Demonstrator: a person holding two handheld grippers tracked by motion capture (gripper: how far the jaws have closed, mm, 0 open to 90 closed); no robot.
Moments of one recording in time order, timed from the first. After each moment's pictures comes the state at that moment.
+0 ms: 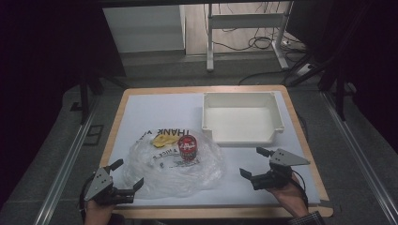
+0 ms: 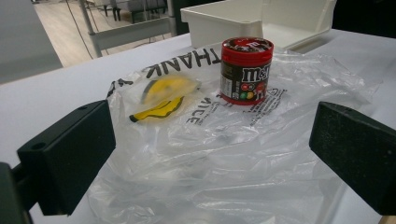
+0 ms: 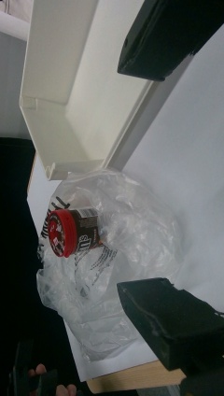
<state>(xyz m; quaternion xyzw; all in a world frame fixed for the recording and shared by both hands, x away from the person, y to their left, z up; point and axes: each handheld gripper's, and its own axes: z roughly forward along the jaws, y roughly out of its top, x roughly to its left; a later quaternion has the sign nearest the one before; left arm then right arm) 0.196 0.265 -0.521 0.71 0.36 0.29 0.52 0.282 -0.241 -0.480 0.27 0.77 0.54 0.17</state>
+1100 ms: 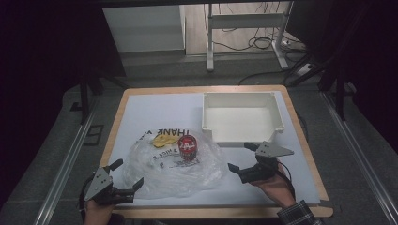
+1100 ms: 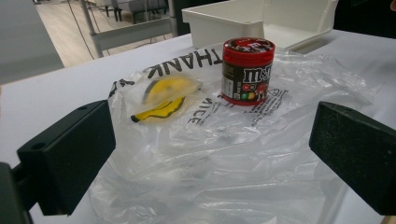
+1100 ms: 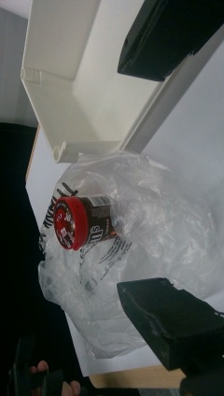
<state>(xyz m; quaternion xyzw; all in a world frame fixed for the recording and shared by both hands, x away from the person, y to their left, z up) 0.196 0.265 -0.521 0.71 0.37 0.29 0.52 0.303 -0.209 -0.480 0.26 0.79 0.54 0.15</state>
